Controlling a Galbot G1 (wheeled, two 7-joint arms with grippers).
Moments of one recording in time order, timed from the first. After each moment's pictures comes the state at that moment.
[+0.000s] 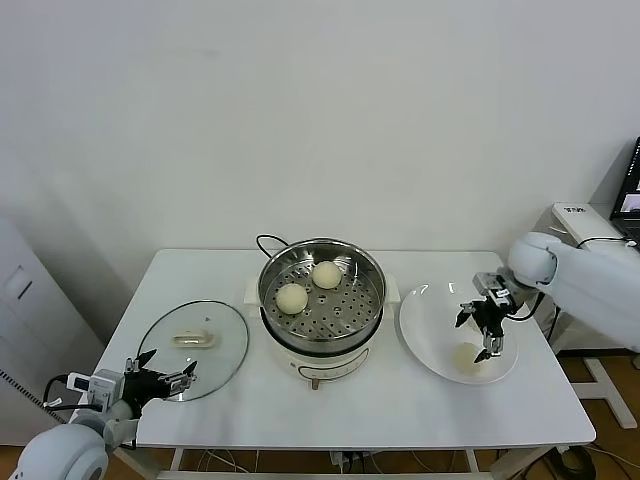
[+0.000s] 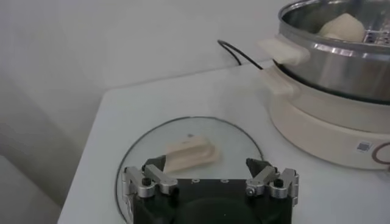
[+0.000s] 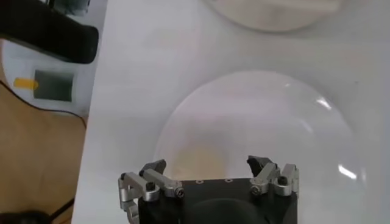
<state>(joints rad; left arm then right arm) 1.47 -0.88 -0.56 -2.08 -0.56 0.60 -0.09 0.25 0.68 -1.18 1.06 0.20 0.03 -1.16</state>
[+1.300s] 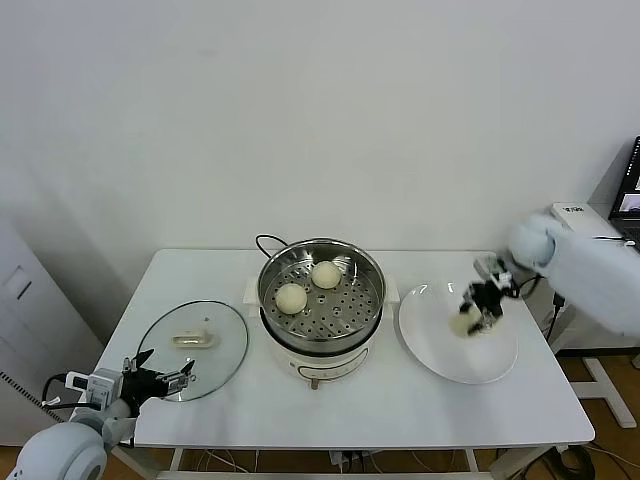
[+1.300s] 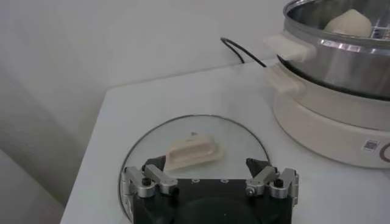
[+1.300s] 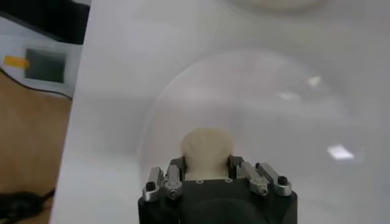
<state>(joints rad) 1.46 -0.87 -0.56 -2.06 -0.56 0.60 -0.08 0.38 0.74 -1.08 1.05 0.17 0.14 -1.24</state>
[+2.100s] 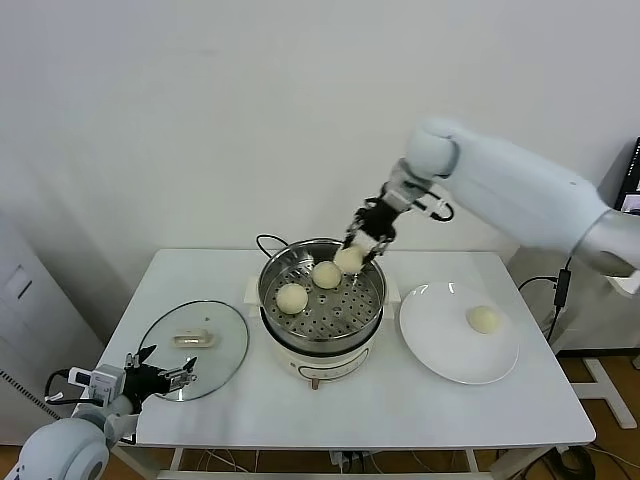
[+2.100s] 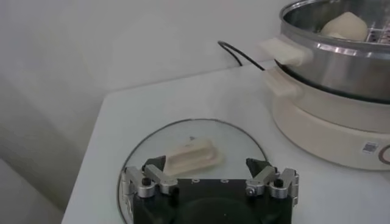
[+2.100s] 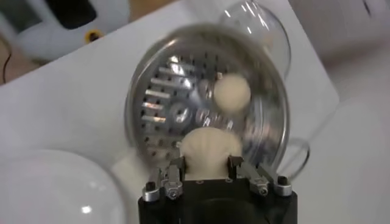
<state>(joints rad) 1.45 -0.86 -0.55 -2.06 -0.56 0.60 -0.09 0.56 1.09 -1.06 1.15 0.16 0.61 -1.27</state>
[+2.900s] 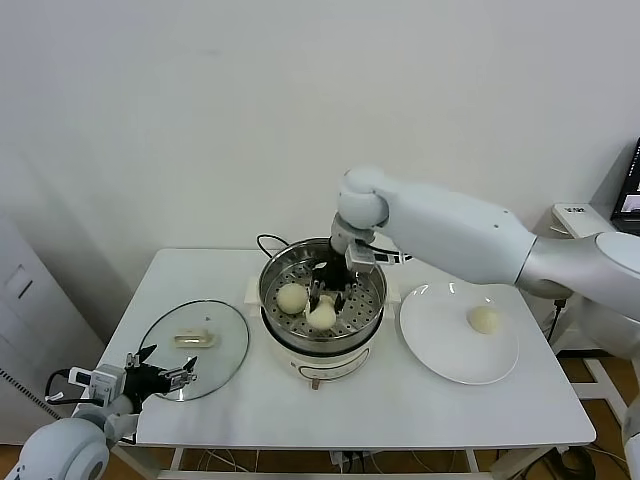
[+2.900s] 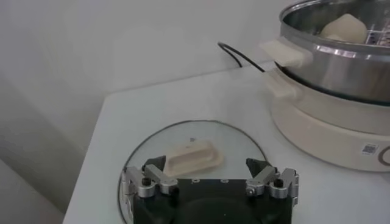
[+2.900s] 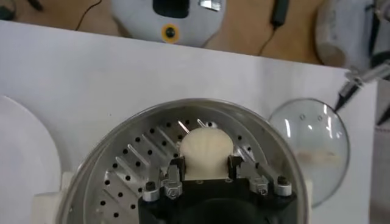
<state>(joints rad) 1.44 -0.86 -0.55 -2.06 -0.56 0.60 -0.09 0.41 1.17 -1.04 1.26 -0.11 0.82 -1.27</state>
